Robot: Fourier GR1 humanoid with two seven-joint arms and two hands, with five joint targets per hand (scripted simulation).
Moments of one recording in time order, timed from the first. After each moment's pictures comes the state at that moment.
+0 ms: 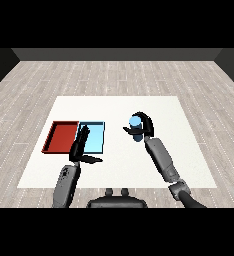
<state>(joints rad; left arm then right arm) -0.08 0.01 -0.08 -1.58 0.02 -0.08 -0.26 -0.61 -0.12 0.16 -1.03 -0.15 -0.33 -0.23</state>
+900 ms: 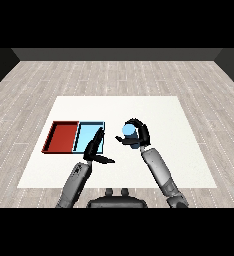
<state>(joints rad) -0.16 0.00 -0.28 -1.42 0.12 0.04 -0.23 -0.43 -0.05 0.27 -1.42 0.07 -0.36 -0.03</state>
